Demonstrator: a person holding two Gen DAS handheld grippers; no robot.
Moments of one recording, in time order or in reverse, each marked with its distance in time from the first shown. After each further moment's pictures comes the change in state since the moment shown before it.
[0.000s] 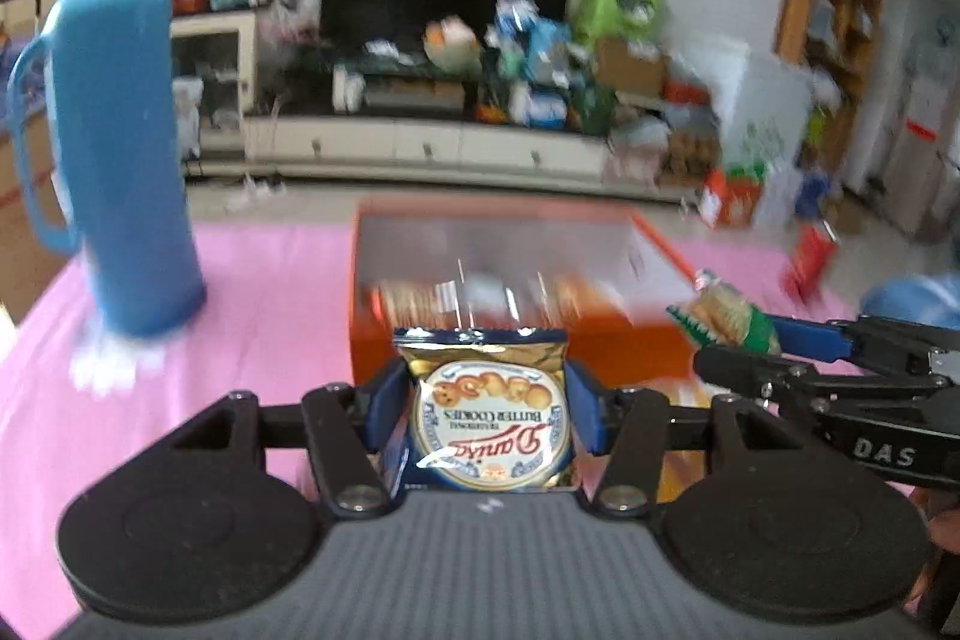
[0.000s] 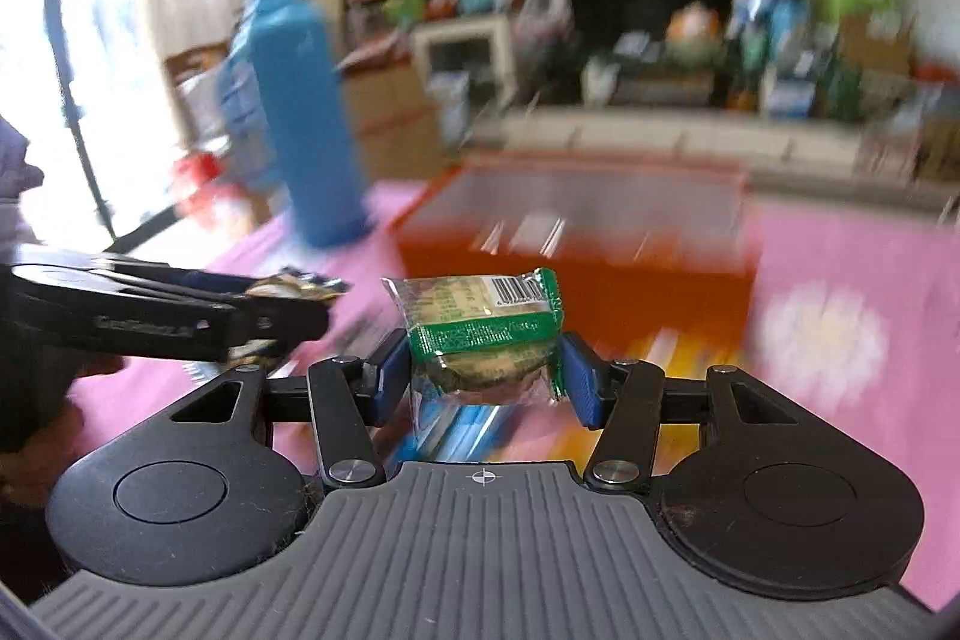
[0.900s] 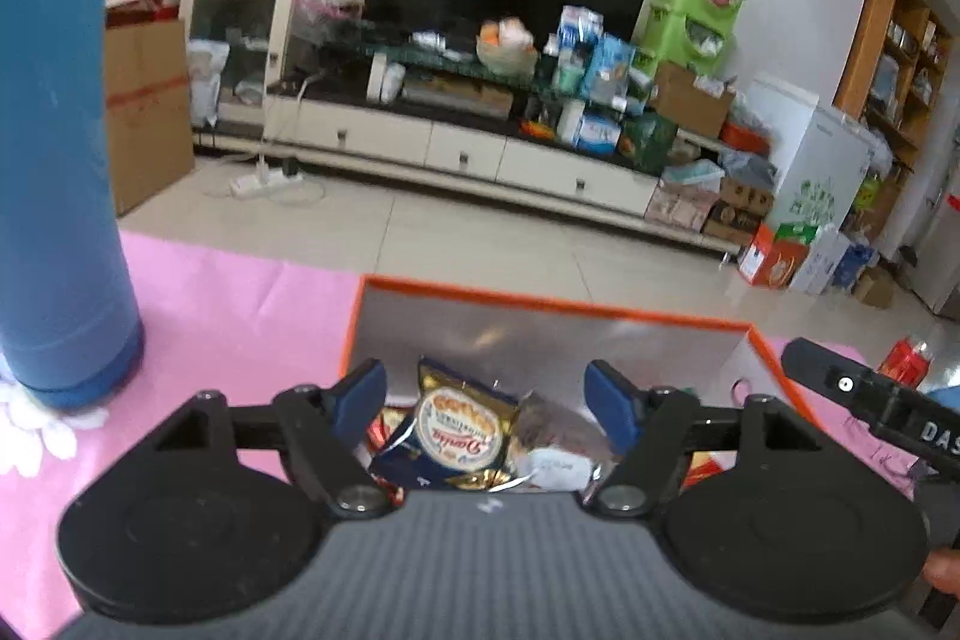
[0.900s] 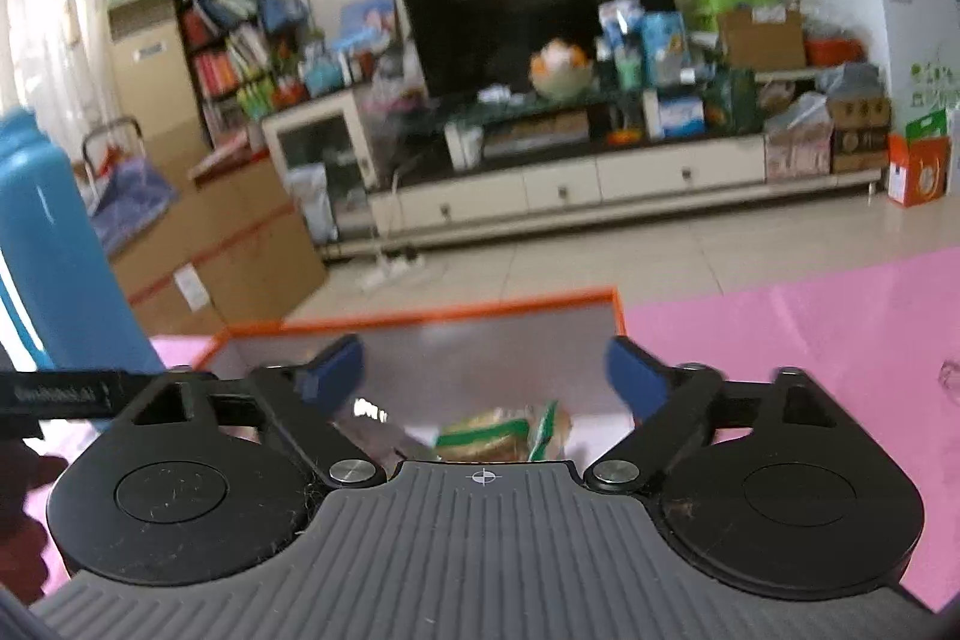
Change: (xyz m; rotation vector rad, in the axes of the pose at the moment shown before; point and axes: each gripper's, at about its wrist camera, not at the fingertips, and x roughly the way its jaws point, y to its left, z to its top) left arm 0.134 0.037 0.051 -0.143 -0.012 0.024; right arm 0.151 -0.112 0.053 0.216 -0.124 -0.165
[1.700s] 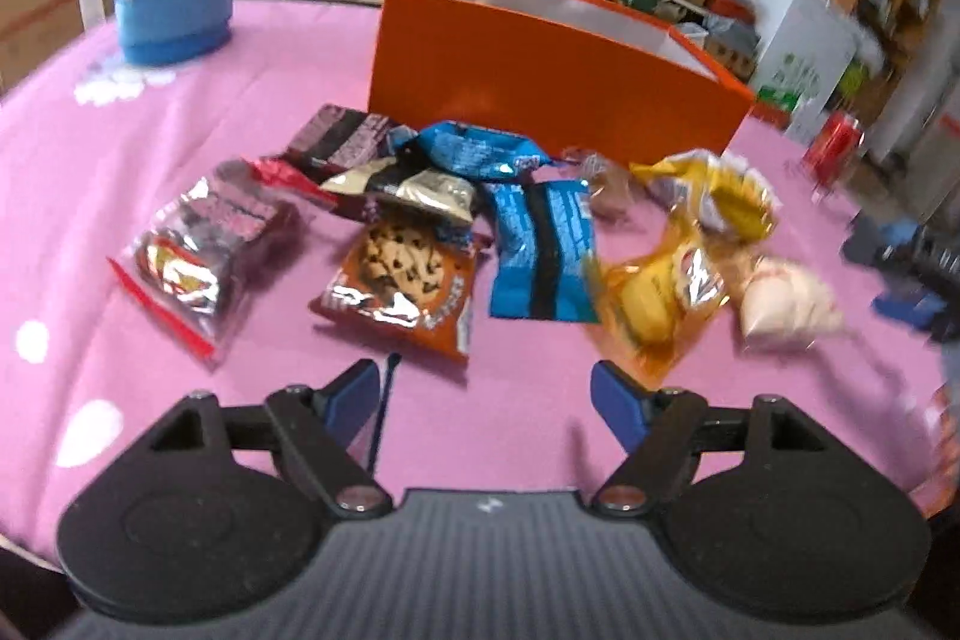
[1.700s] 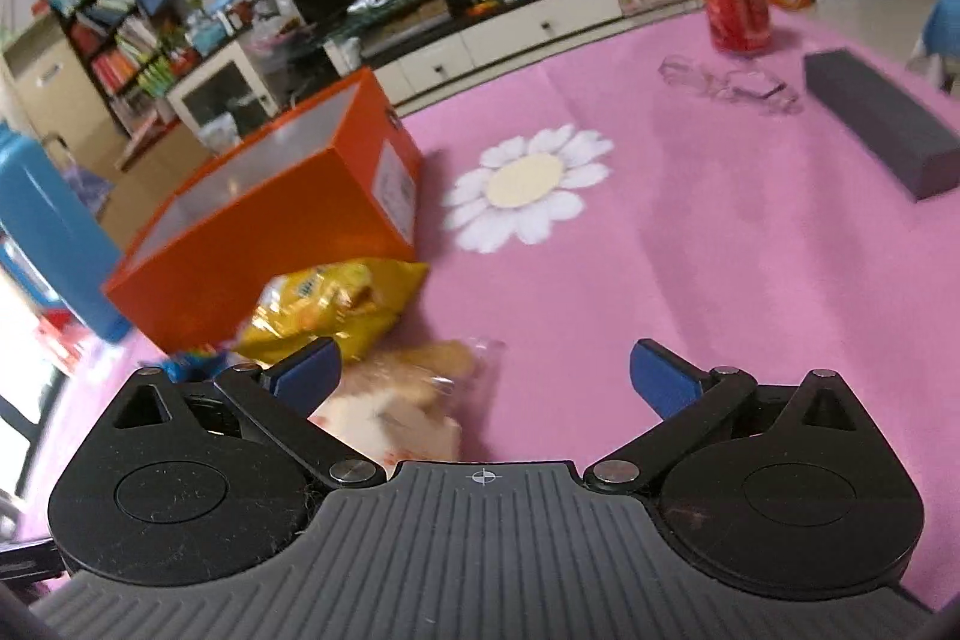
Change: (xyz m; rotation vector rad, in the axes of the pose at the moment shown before) left arm -0.153 -0.014 -0.192 0.017 0.258 0.016; right arm -0.176 -0.091 -0.112 0.242 0.236 -0.150
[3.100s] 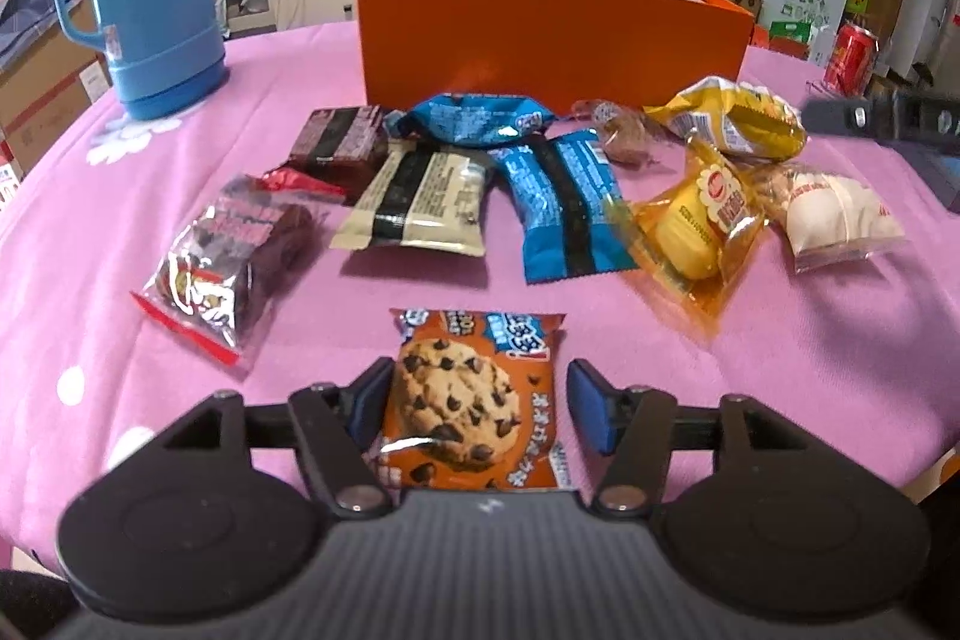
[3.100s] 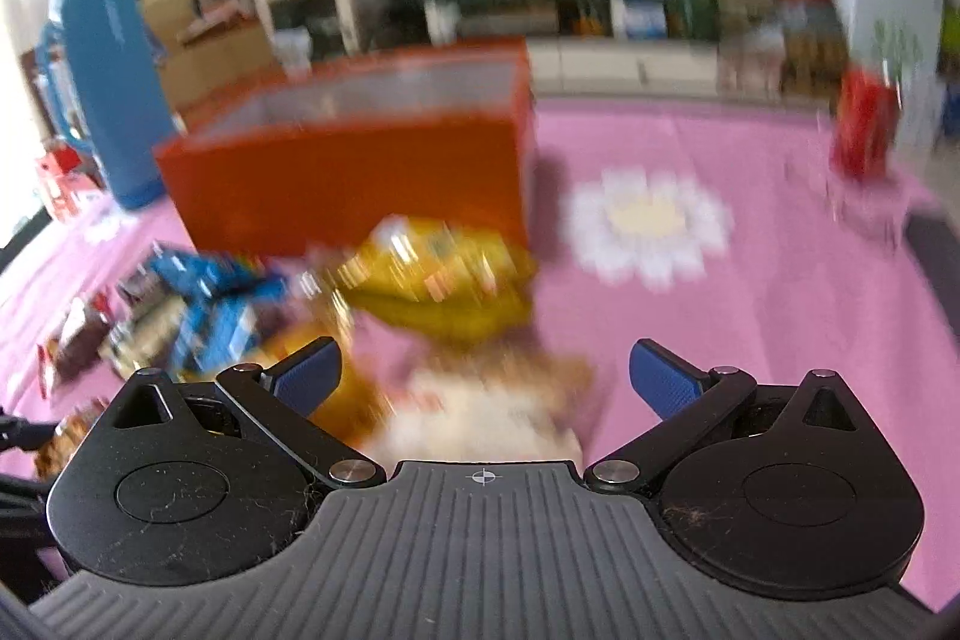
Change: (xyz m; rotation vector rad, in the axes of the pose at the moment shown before) left arm 0.012 -0.008 -0.011 0.154 0.013 0.092; right arm 0.006 0.088 -0.012 -0.370 -0.050 0.035
